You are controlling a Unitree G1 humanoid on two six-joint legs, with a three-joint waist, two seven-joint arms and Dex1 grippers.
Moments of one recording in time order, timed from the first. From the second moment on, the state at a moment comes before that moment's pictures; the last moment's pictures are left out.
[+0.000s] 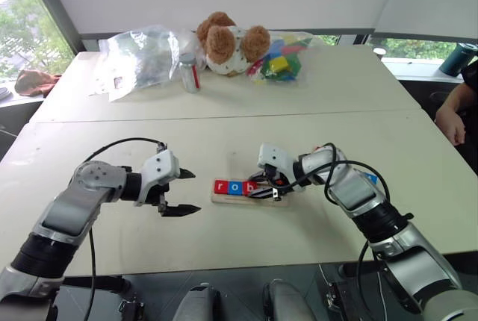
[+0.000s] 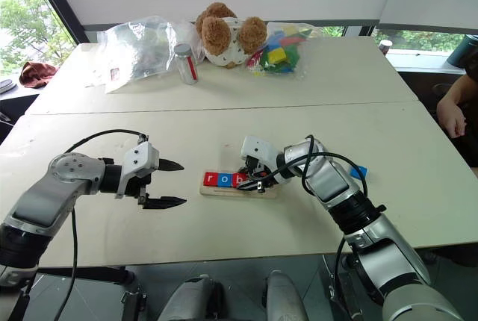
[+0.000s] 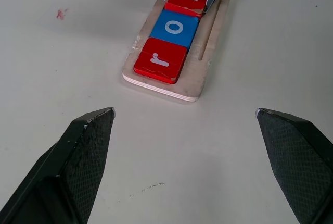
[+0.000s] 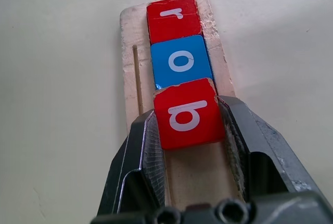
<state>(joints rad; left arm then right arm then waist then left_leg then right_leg) -0.35 0.83 -0.13 -0.14 -0.29 0.42 -1.19 -0.67 -0.52 0.43 0.05 0.00 0.50 1.16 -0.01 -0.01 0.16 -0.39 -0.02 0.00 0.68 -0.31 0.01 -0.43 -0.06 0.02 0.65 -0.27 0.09</state>
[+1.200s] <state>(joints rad) -0.51 0.67 -0.15 -0.17 -0.38 0.48 -1.14 -0.46 -0.11 -0.24 -0.34 -0.11 1.19 0.14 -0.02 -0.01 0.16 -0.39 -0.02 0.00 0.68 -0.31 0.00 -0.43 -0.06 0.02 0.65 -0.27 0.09</state>
